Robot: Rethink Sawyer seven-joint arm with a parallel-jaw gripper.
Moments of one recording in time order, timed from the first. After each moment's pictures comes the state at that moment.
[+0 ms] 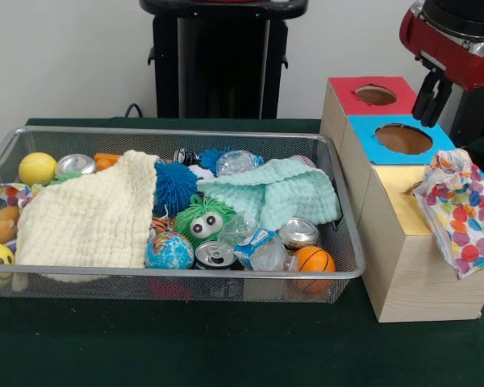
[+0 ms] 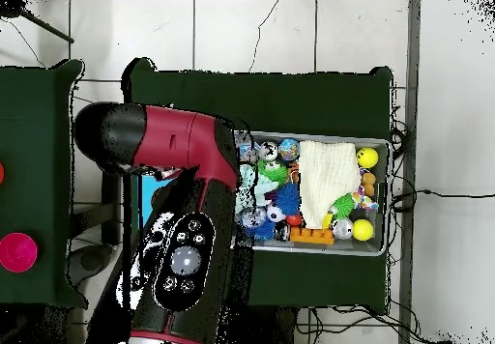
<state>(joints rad) 0.24 -0.47 -0.39 1.20 0.32 1.09 2.61</state>
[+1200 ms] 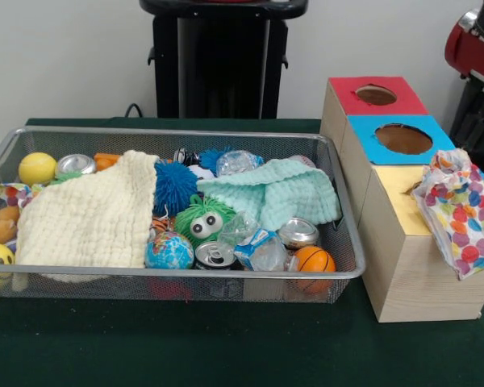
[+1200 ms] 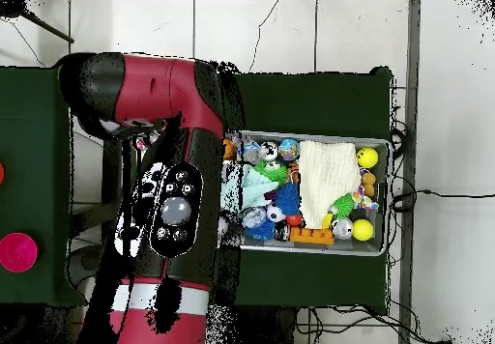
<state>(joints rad) 0.20 -0.32 -0.39 0.84 0.32 1.29 2.61</state>
